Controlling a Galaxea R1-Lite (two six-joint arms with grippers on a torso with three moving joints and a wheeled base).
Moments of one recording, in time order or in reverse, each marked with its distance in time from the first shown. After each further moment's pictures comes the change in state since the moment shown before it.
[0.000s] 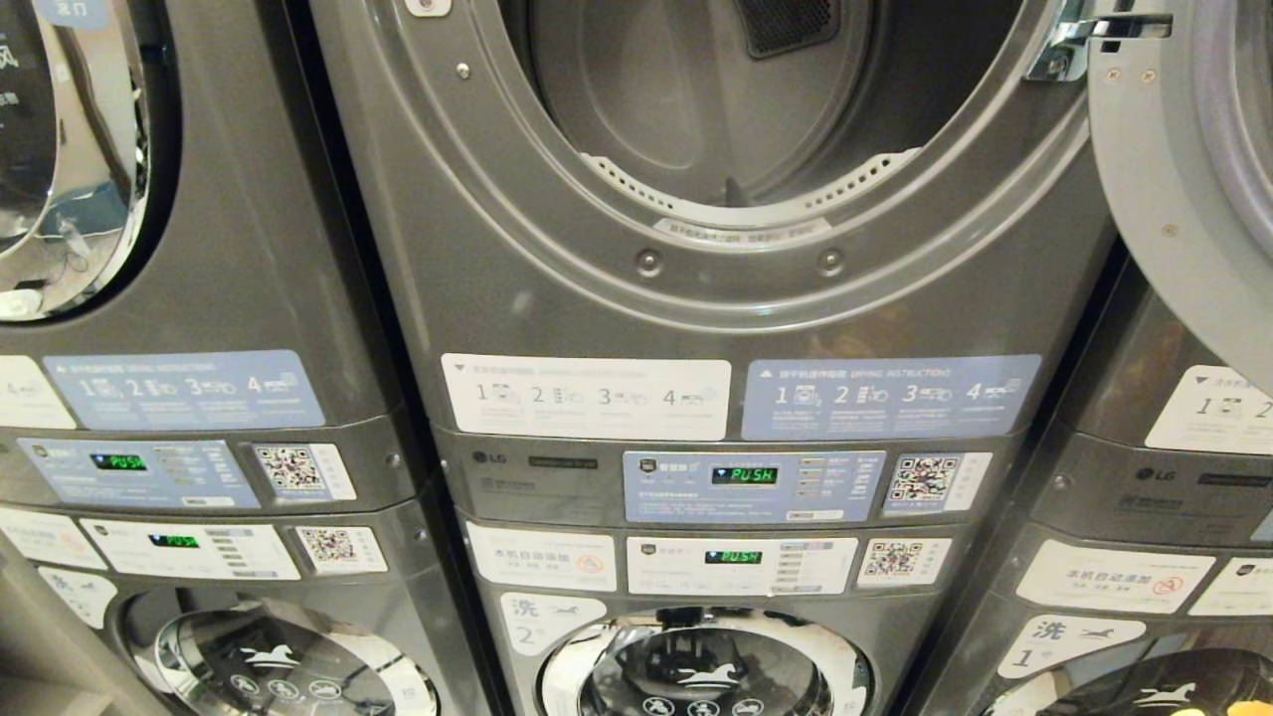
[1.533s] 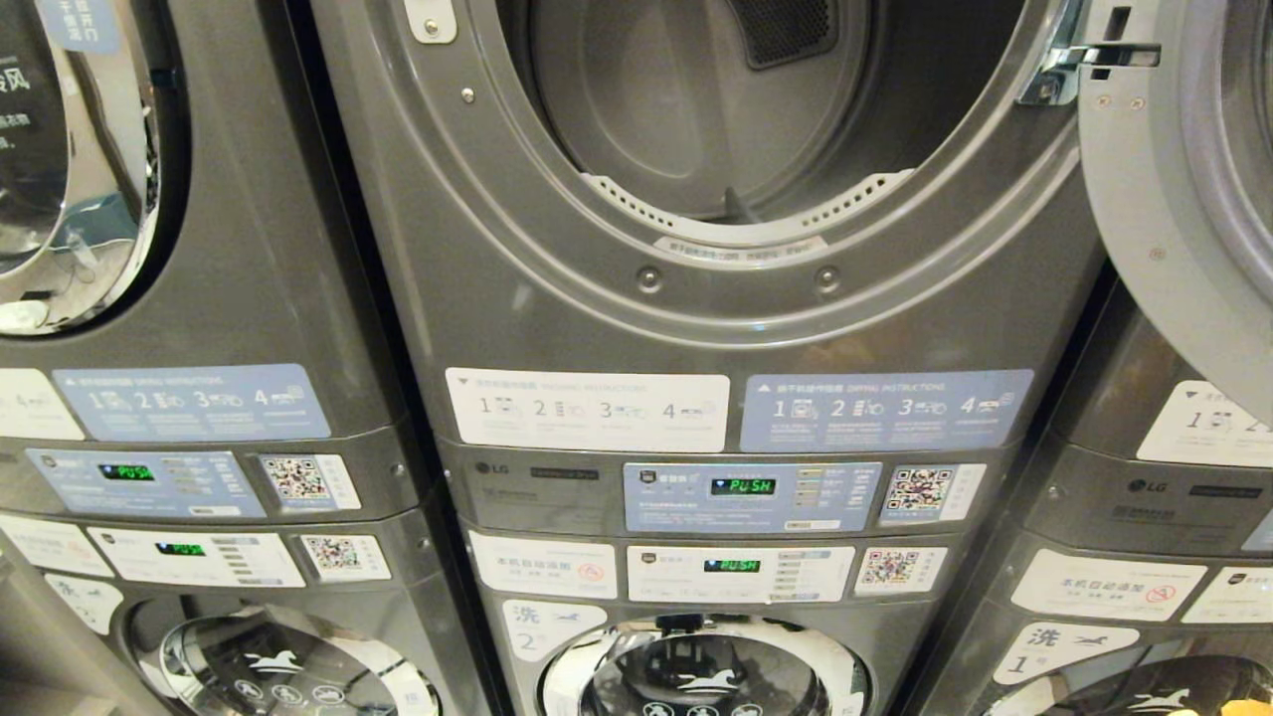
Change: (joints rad) left arm 0.000 0.000 0.000 0.000 0.000 0.000; right arm 0.000 0.000 0.000 -0.004 0.031 -0.058
